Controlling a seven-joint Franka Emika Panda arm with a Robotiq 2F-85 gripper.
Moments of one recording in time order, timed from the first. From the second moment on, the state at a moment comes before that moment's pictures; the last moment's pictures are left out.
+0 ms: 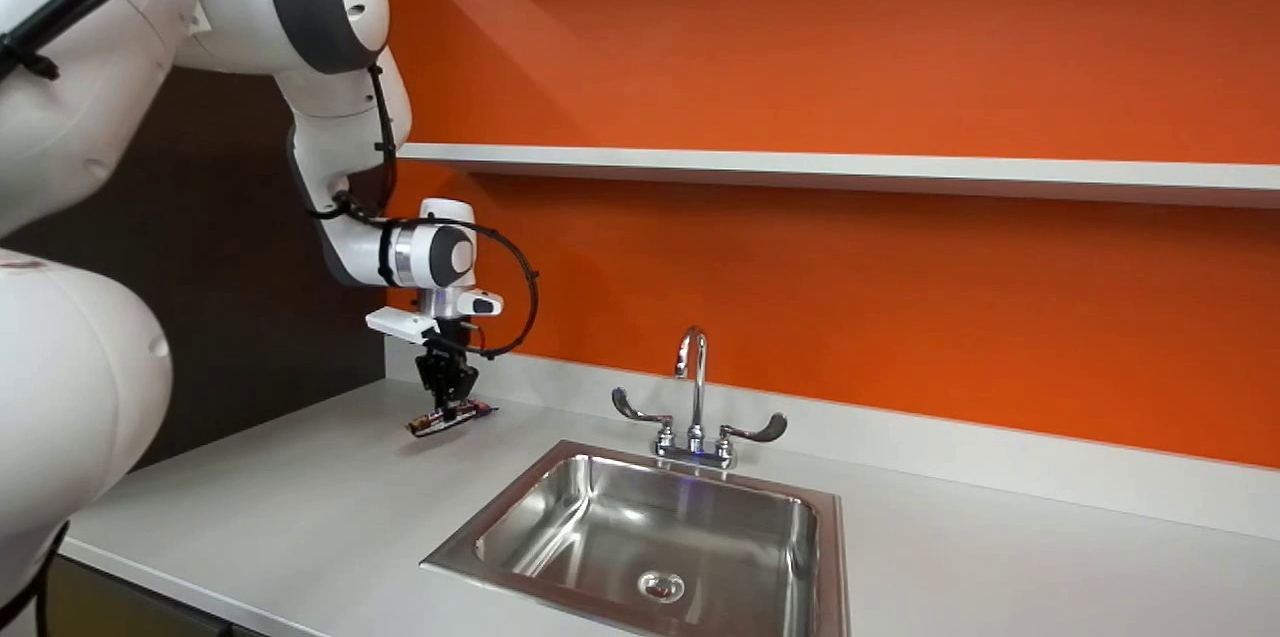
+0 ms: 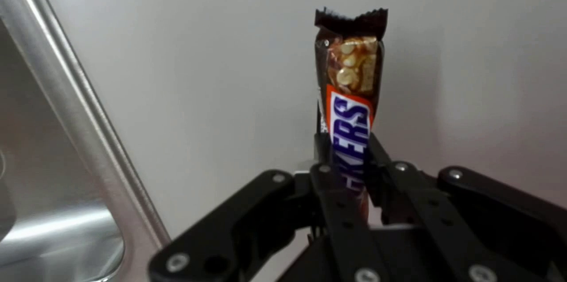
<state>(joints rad) 0.29 0.58 -0.02 -1.81 0.02 2.38 0.51</state>
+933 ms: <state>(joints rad) 0.05 0.48 -0.13 -1.96 0.03 2.38 0.46</state>
